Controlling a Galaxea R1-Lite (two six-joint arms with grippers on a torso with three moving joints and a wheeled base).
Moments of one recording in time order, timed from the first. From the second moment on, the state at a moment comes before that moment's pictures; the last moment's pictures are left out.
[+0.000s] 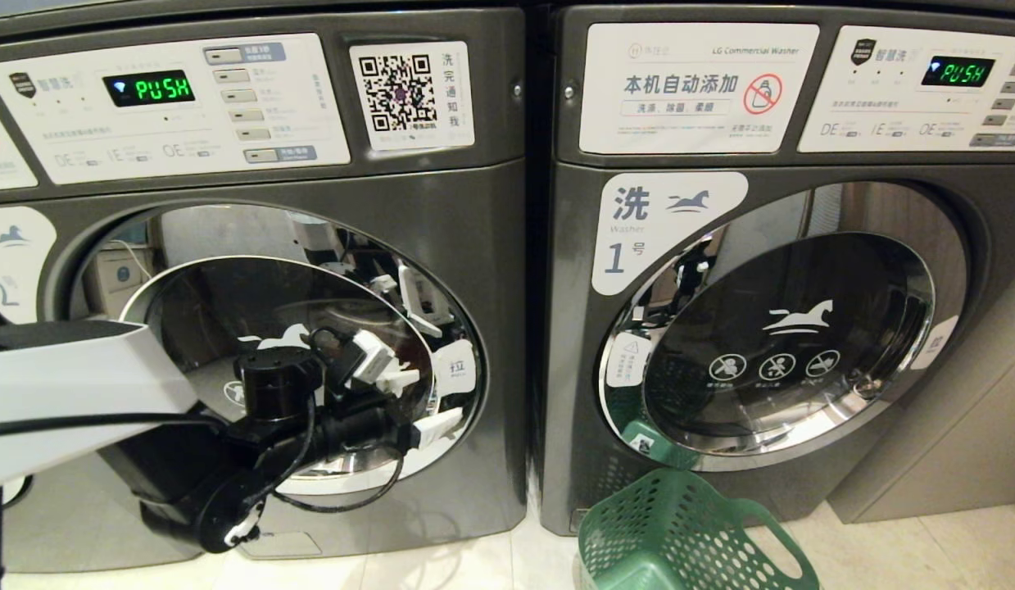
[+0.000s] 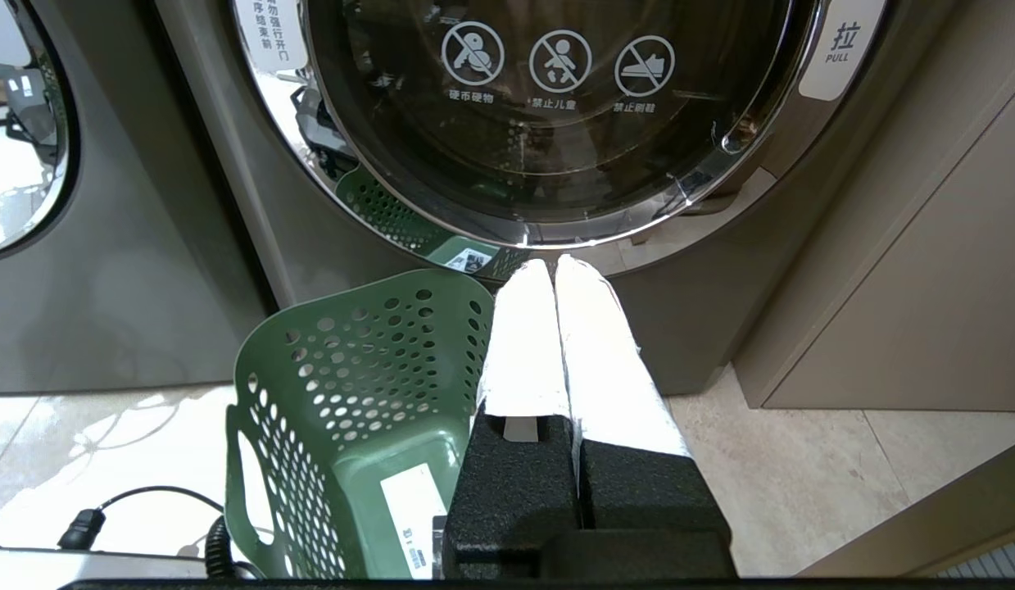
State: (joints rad) left arm -0.29 2.12 -0.64 -1.23 -0.50 0.21; right arm -0.01 0.00 0.00 0.00 0.02 -0.05
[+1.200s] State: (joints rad) left arm -0.33 2.32 -0.87 -1.25 -0.55 0.15; right arm -0.01 0.00 0.00 0.00 0.02 -0.05
